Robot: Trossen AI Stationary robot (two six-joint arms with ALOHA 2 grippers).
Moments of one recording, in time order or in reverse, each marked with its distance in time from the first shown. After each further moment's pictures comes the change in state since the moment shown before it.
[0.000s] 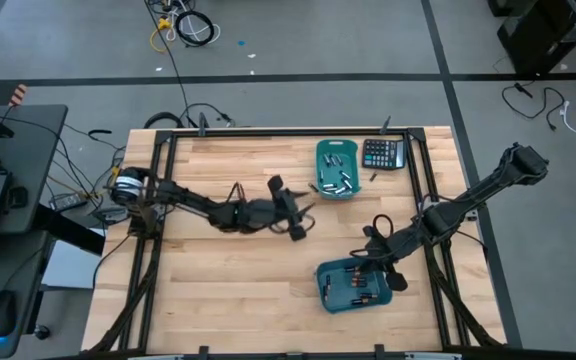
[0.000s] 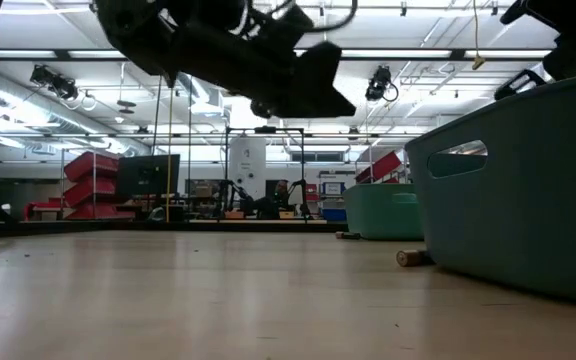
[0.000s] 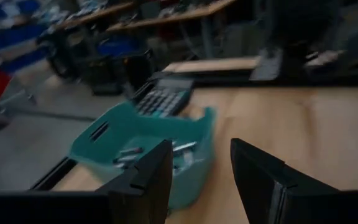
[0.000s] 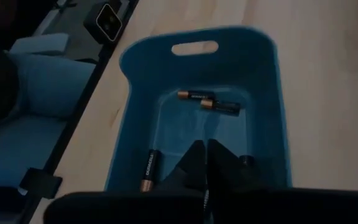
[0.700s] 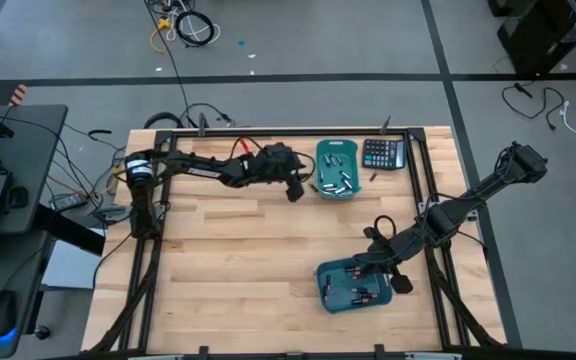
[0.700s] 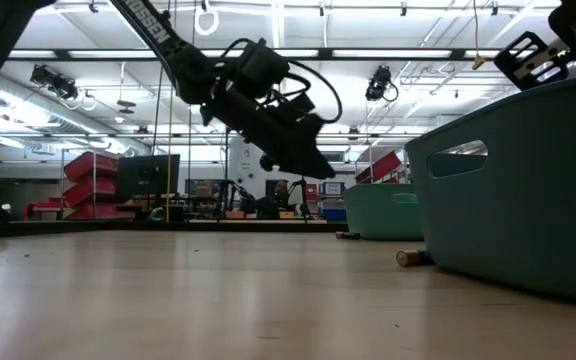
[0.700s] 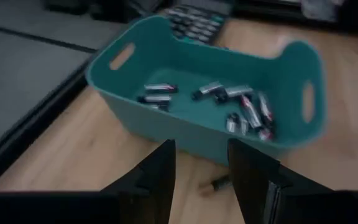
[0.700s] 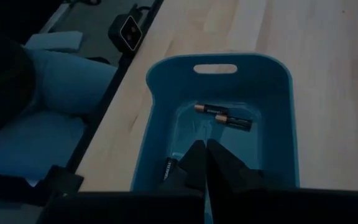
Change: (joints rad) left arm 0.396 0.074 0.142 -0.359 0.513 -0.111; right arm 0.031 -0.001 0.113 -0.112 -0.008 -0.028
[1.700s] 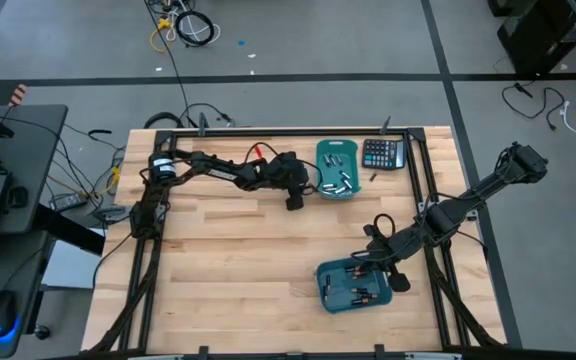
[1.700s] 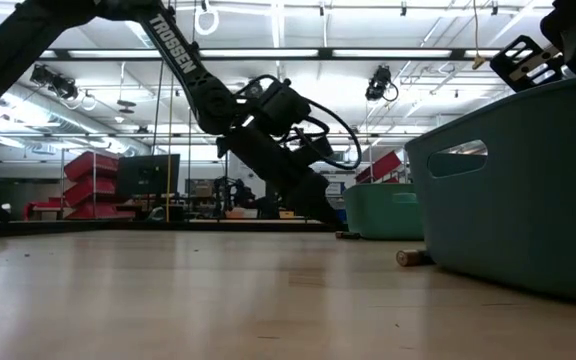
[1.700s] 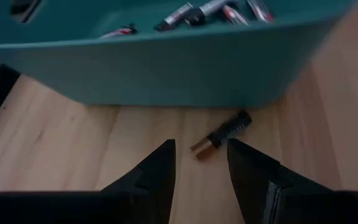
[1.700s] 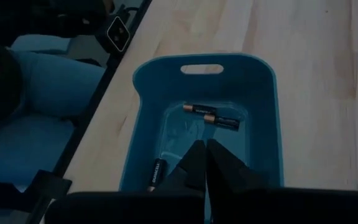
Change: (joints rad) left arm 0.003 0.196 0.090 -0.051 0.047 0.276; right arm -0.013 0.000 0.000 -0.011 0.026 -0.001
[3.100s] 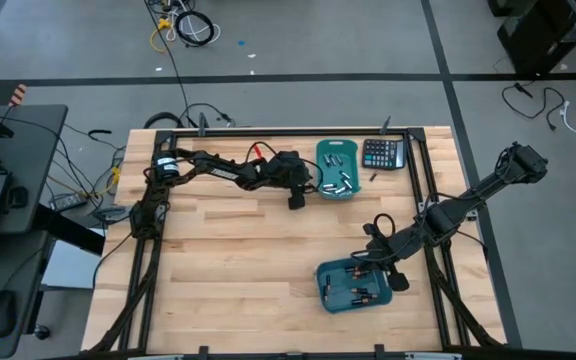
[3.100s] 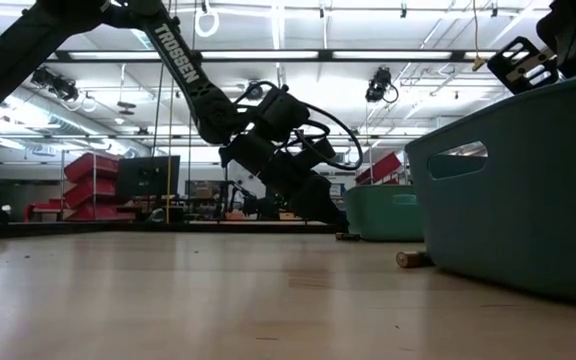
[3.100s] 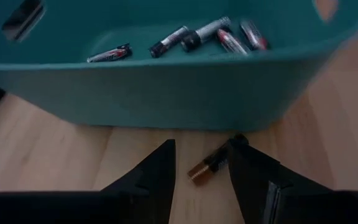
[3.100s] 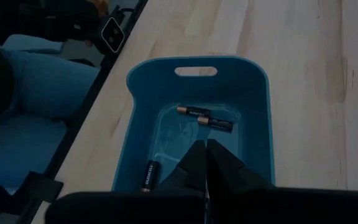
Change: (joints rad) left arm 0.018 0.031 0.003 0.096 0.073 0.005; right arm -0.001 0.000 0.000 0.000 0.022 -0.018
